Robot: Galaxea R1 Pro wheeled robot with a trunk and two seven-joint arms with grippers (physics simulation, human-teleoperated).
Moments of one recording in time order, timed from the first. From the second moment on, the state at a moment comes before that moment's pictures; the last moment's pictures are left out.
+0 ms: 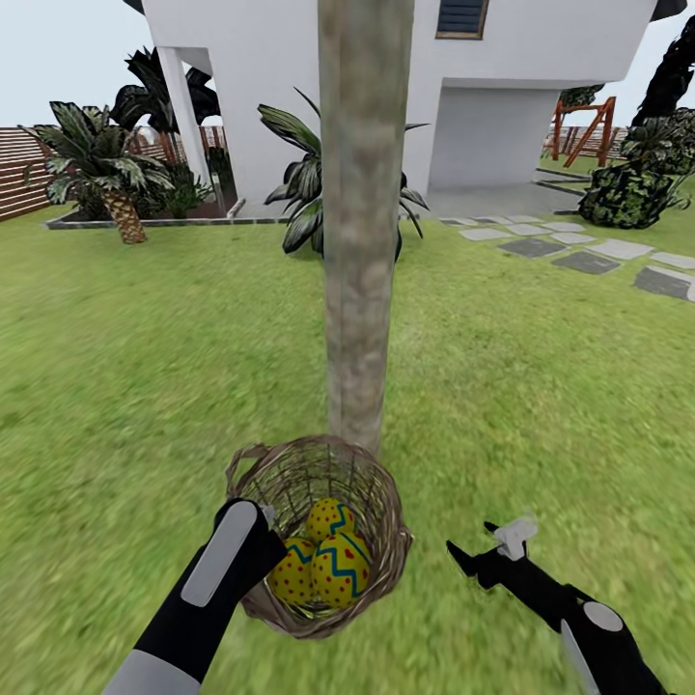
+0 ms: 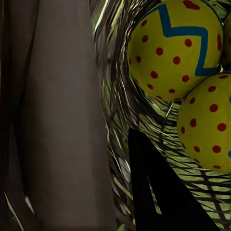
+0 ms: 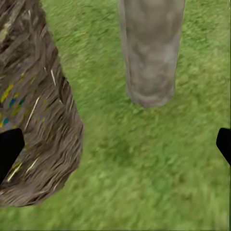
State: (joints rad) left arm -0.48 -0.10 -0.24 -1.26 1.36 0.55 1.43; right arm -0.20 -0.14 -0.15 -1.21 0.03 0.09 0.61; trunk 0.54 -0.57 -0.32
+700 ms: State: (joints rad) left arm -0.48 -0.11 -0.21 -1.10 1.37 0.38 1.44; right arm -0.20 -0.18 -0.19 -1.31 0.02 0.20 0.68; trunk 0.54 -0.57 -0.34
